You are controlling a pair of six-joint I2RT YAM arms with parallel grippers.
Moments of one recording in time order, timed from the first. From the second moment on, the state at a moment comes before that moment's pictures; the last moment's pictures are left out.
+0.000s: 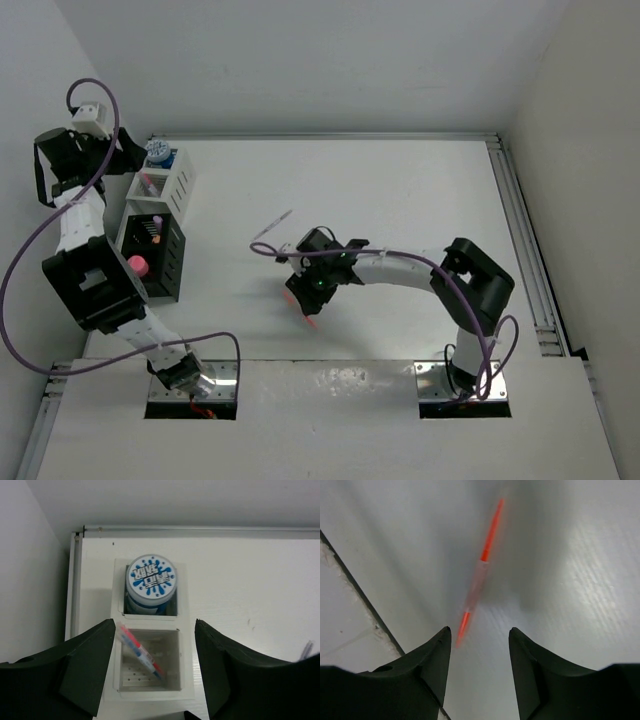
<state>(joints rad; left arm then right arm) 0.55 1.71 1.44 -0.07 0.63 0.10 0.91 1.81 1.08 -0.36 -0.29 0.04</state>
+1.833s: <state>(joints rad) 0.06 1.00 0.84 0.32 0.96 -0.67 0.71 1.52 1.27 -0.05 -0.67 0.25</state>
